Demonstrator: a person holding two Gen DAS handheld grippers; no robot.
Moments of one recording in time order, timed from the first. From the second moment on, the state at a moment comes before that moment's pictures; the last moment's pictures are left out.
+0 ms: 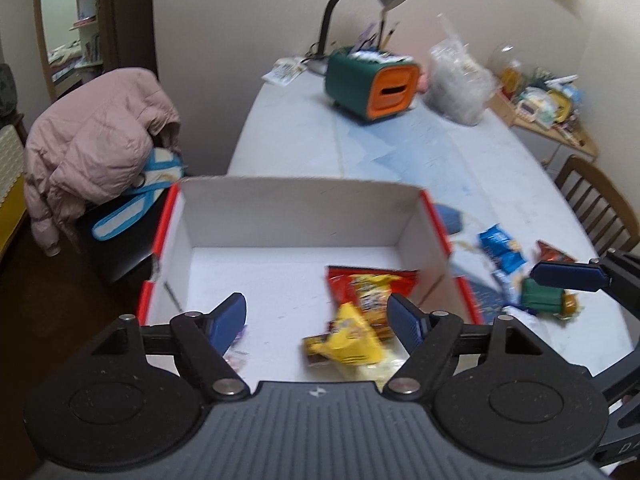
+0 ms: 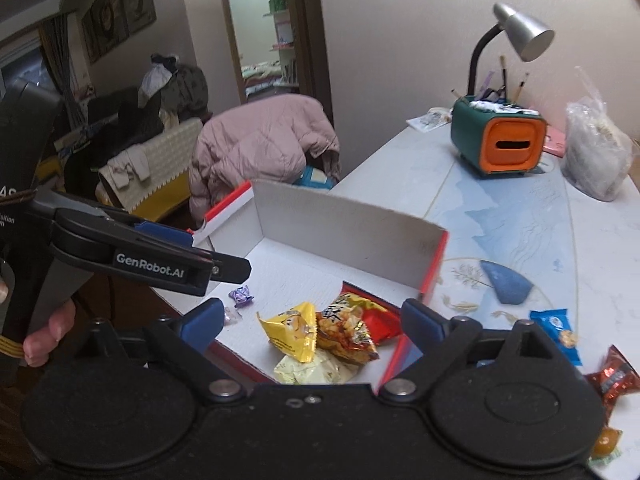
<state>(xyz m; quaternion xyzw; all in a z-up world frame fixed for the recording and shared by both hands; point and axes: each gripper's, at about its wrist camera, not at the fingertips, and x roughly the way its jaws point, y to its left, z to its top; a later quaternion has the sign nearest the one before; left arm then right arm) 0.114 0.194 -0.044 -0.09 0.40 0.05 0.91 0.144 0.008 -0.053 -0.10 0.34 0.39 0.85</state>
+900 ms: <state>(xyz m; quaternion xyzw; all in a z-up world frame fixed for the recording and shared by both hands) 0.161 0.006 -0.069 -0.08 0.41 -0.05 0.91 0.161 -0.222 -0.060 -0.08 0.32 0.26 0.91</state>
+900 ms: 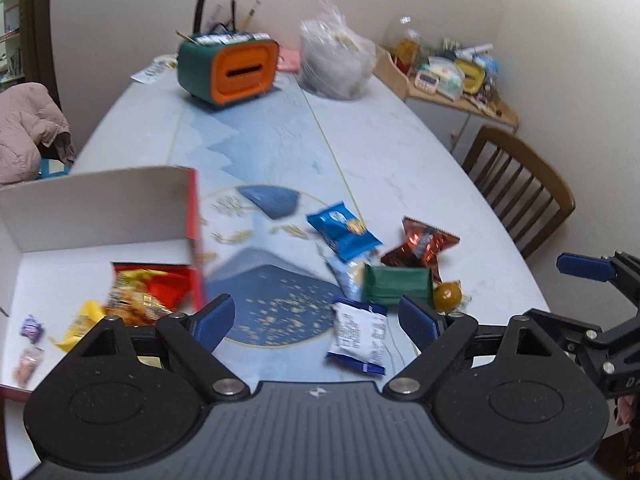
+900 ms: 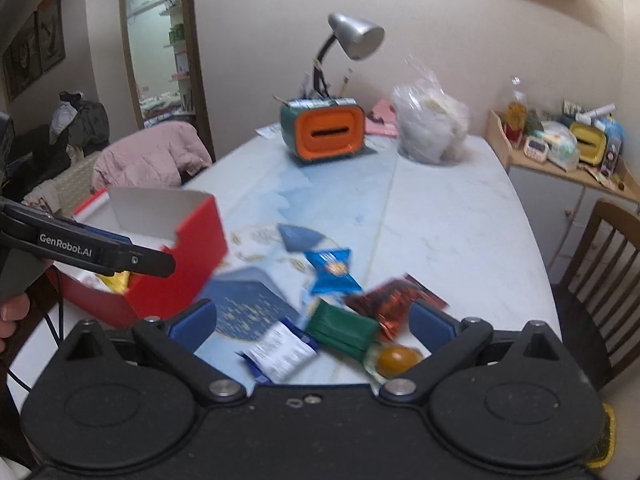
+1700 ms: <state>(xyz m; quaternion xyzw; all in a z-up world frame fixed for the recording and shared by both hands) 0.232 -0.082 -0.170 -0.01 0.53 -0.03 0.85 0.262 -0.272 -0.172 -0.16 0.42 0.32 0.83</state>
